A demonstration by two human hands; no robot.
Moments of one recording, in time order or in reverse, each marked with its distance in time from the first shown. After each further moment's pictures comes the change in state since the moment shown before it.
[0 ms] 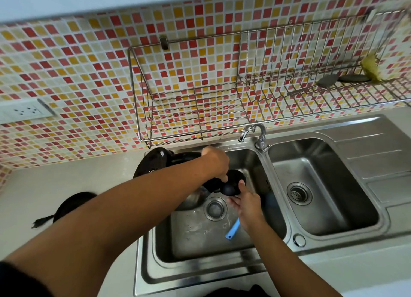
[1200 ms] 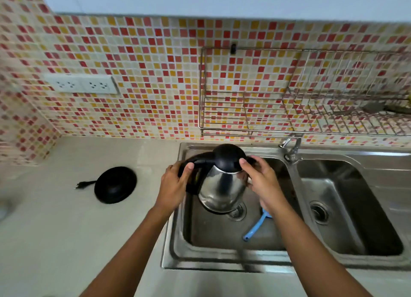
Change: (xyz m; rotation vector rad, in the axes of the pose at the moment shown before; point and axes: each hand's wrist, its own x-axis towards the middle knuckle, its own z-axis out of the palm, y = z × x) left_hand -0.142 -0.075 0.205 -1.545 0.899 -0.403; right_hand -0.085 -0.032 0.085 -0.462 -0.328 -0.373
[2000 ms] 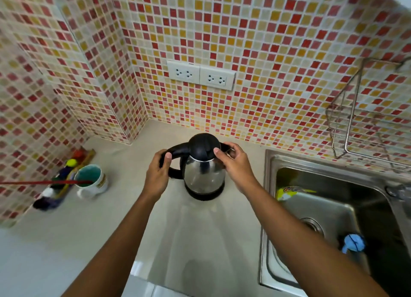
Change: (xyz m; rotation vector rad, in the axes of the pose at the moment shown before) left_hand 0.046 -0.221 -0.311 -0.211 0.287 -0.218; right_hand 0.022 0.066 0.410 -0.311 -0.285 -0.066
